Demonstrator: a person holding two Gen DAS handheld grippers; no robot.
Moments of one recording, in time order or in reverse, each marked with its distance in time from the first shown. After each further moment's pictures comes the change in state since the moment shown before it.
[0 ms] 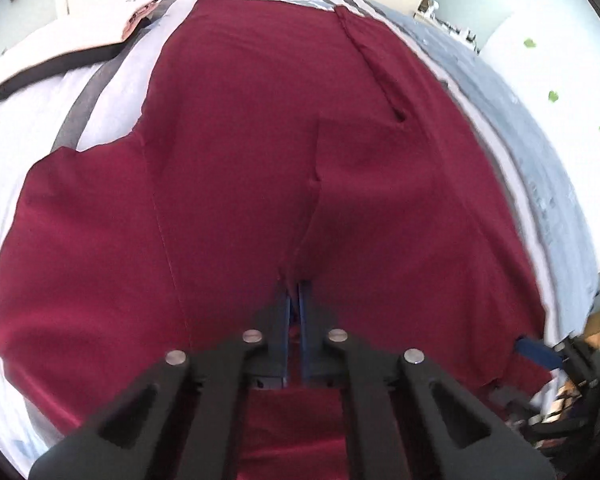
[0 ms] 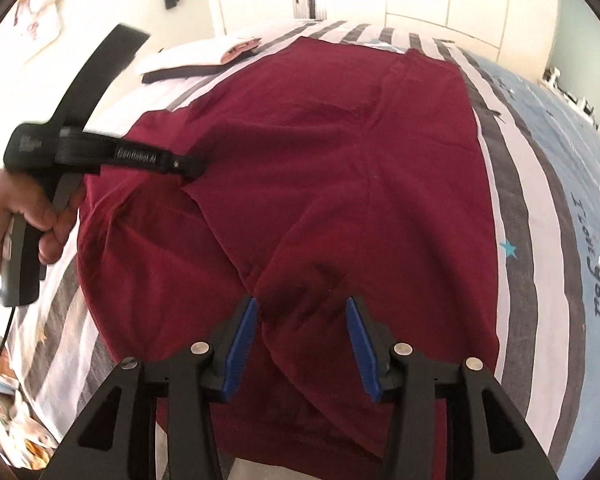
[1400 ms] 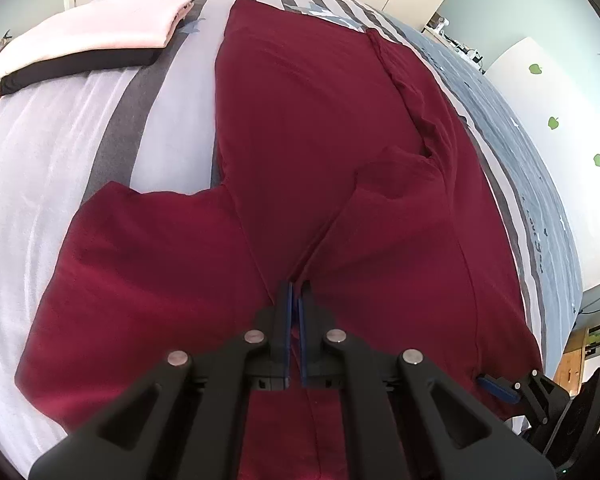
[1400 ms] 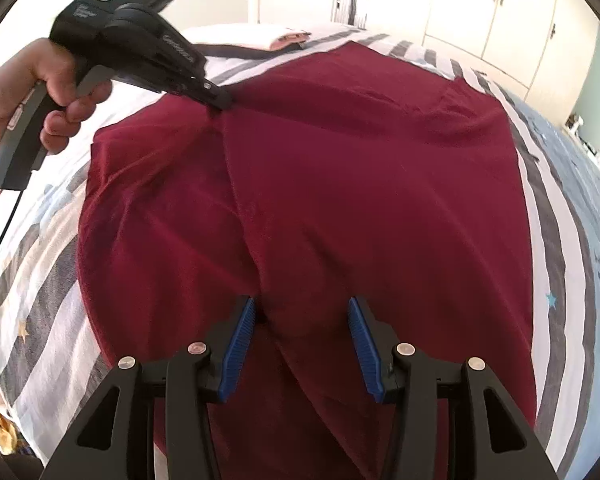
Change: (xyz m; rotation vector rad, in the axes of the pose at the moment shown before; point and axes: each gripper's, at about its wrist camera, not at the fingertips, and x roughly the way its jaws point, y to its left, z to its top) left arm -0.013 0.066 0.032 -0.033 0.016 -0.036; right arm 0.036 0.046 0.009 -0.163 -0.019 -0.012
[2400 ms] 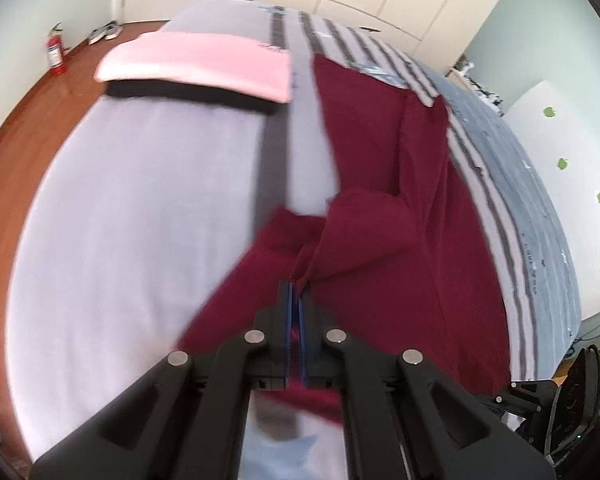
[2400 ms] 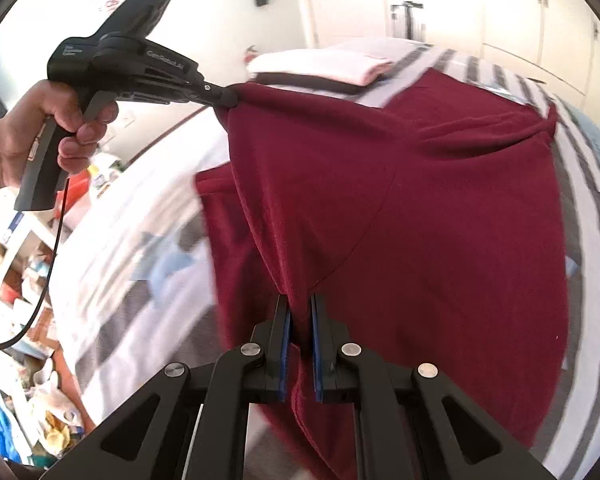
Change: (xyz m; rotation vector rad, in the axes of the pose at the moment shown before) left arm -0.139 0.104 -0.030 -0.095 -0.098 0.080; right arm -0.029 0.076 0.052 -0.018 -0.033 0.295
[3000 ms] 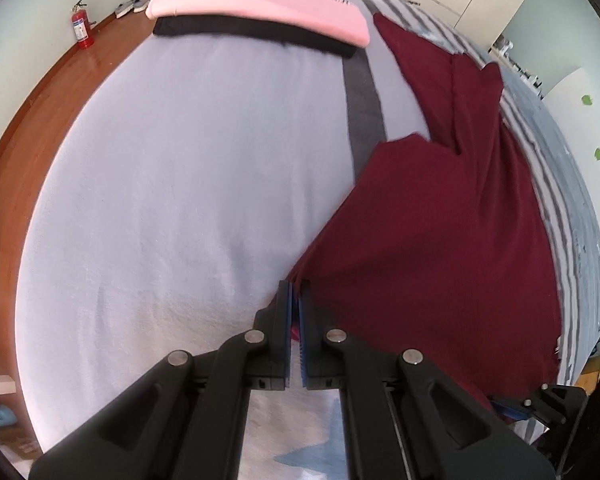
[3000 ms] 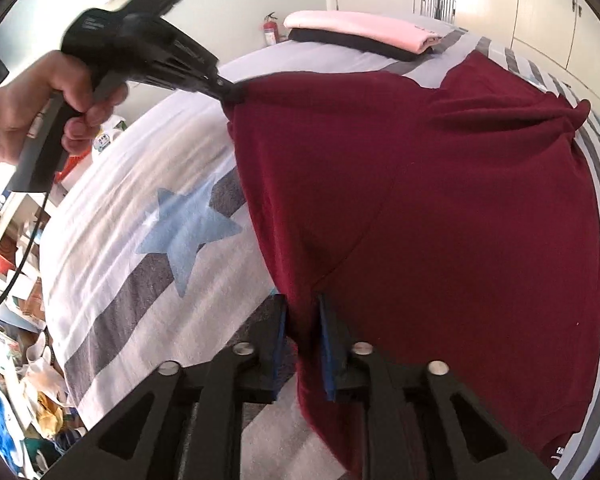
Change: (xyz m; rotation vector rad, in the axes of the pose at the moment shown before) left arm 0.045 0.054 -0.038 -0.027 0.113 0.104; right arm 0.055 0.052 -0.011 -0.065 0.102 -0.015
